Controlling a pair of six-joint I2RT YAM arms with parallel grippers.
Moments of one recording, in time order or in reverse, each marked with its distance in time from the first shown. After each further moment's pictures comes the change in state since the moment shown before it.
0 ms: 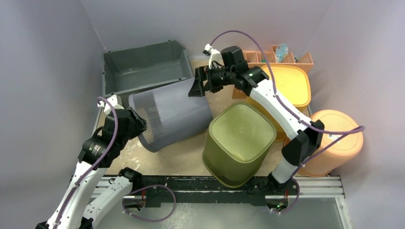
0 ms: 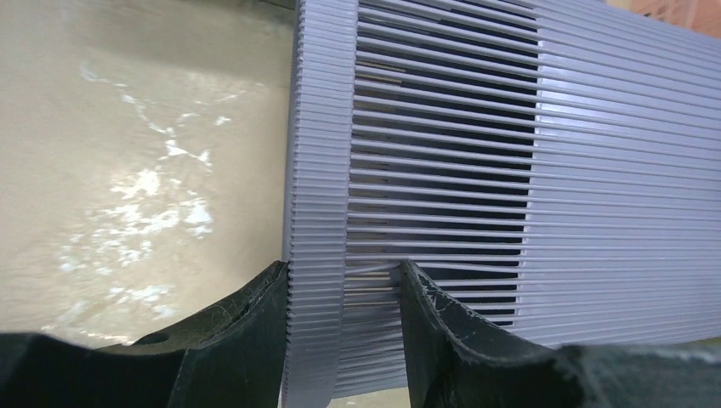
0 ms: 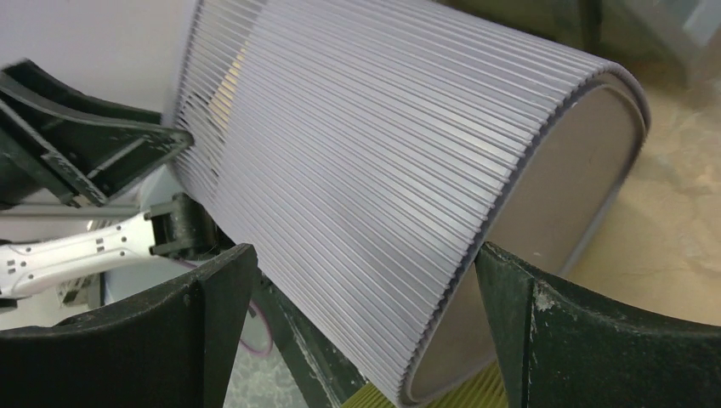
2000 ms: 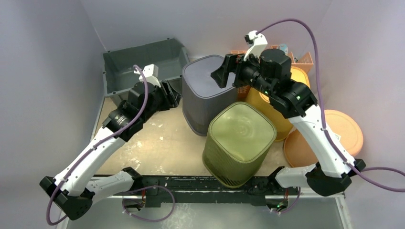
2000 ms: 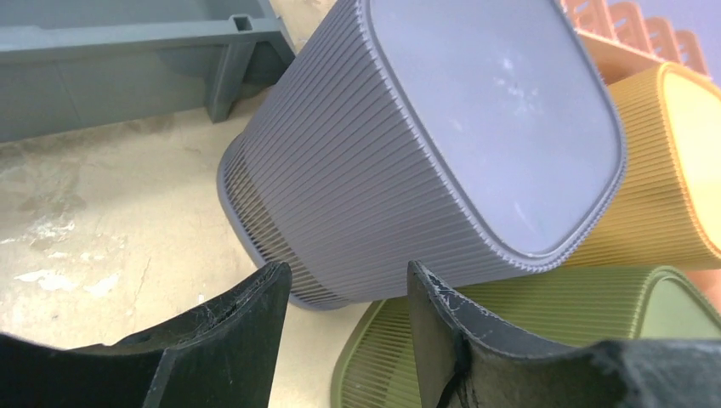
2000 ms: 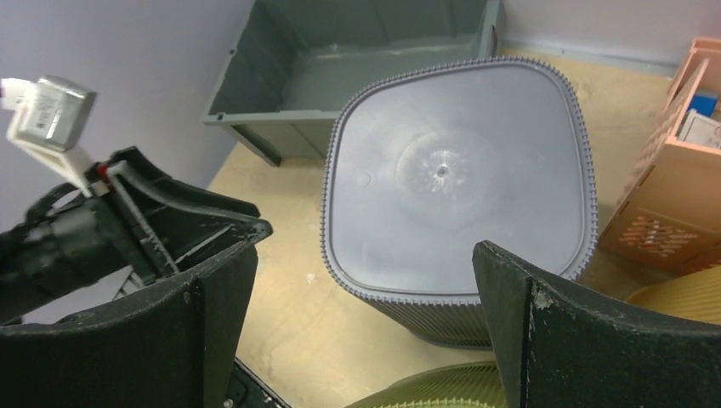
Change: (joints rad) left arm -0.212 0.370 0.190 0.480 0.154 0.122; right arm 0.044 -0.417 0.004 -0.010 0.578 0.043
